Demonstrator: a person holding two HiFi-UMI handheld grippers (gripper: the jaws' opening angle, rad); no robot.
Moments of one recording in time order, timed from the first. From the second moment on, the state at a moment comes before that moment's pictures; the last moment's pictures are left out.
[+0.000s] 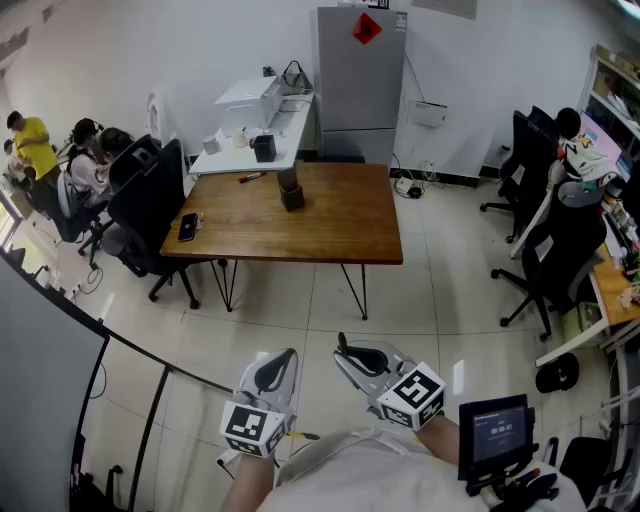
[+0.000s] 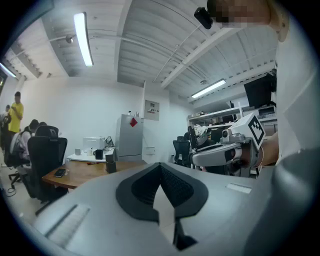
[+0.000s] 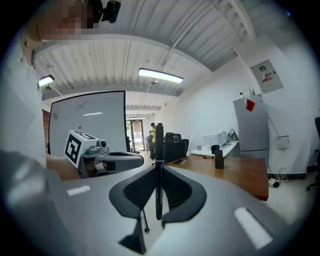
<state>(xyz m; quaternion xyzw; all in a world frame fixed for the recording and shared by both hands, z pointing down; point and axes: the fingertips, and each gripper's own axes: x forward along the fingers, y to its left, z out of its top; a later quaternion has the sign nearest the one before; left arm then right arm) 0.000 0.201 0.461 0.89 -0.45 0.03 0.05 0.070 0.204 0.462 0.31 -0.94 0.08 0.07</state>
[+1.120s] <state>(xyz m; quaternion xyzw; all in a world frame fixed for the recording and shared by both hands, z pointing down) -0.109 -0.185 0.473 0.92 -0.39 0.04 0.06 -0.002 -0.176 0.474 0.42 -0.90 0.12 0.04</state>
